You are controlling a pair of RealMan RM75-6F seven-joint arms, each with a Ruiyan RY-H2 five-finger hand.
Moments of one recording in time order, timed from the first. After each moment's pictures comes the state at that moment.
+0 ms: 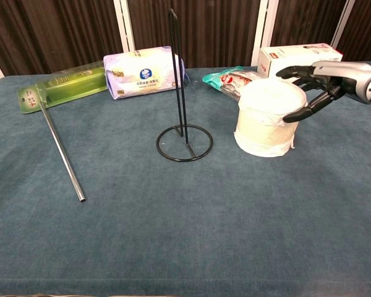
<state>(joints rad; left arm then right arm) -0.09 -1.14 0.02 -1.49 1.67 1.58 -0.02 0.67 -1.43 0.27 -1.28 -1.18 0.70 0.36</state>
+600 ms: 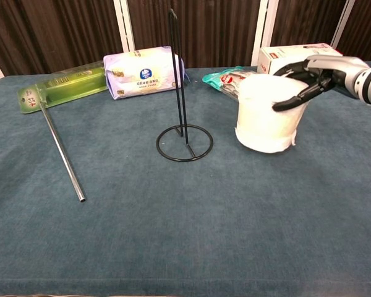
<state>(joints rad) -0.09 -1.14 0.02 -1.49 1.68 1.59 -0.02 0.70 -1.45 0.31 -1.28 -1.09 0.72 0.36</state>
